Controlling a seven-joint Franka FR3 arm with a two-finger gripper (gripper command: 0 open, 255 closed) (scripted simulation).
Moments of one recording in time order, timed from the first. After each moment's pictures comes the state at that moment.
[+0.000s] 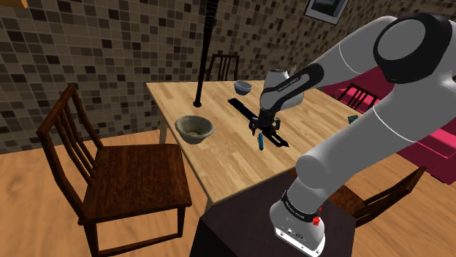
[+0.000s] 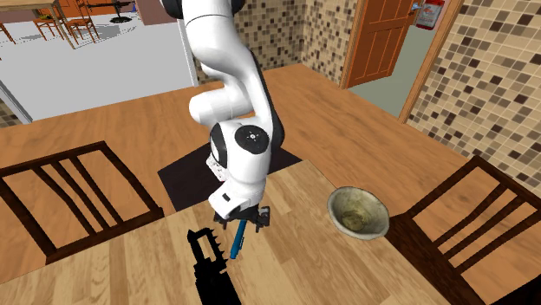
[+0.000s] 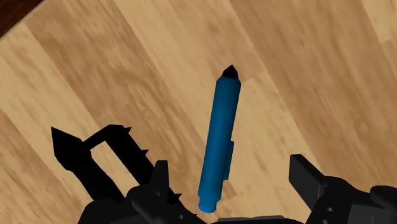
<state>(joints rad) -0.38 -0.25 -0.22 -2.75 -0.32 2.44 0.51</state>
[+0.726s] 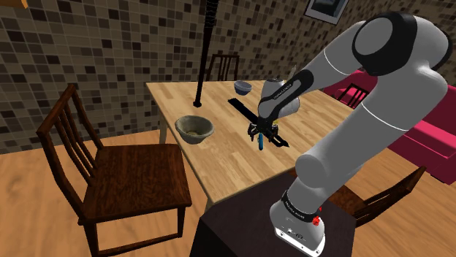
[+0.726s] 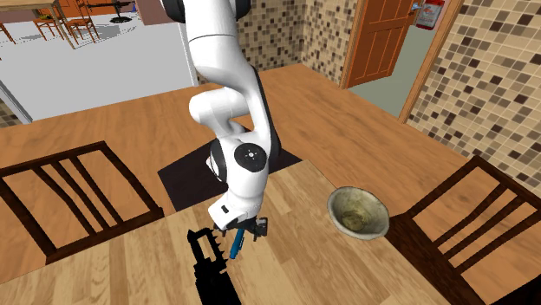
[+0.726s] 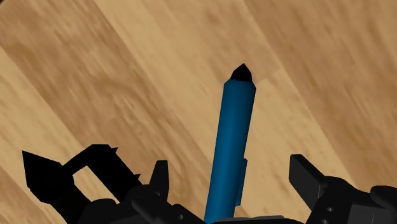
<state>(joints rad) -0.40 -0.12 -0.23 -2.76 -0.34 2.57 0.57</state>
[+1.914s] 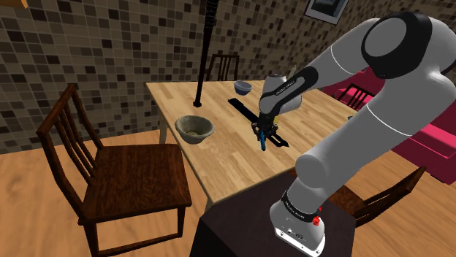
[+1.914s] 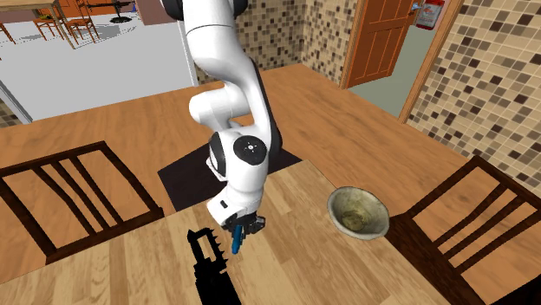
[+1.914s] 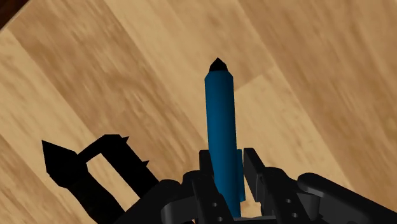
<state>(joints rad) -0.39 -0.18 -0.23 -2.75 -0.33 2.50 0.56</state>
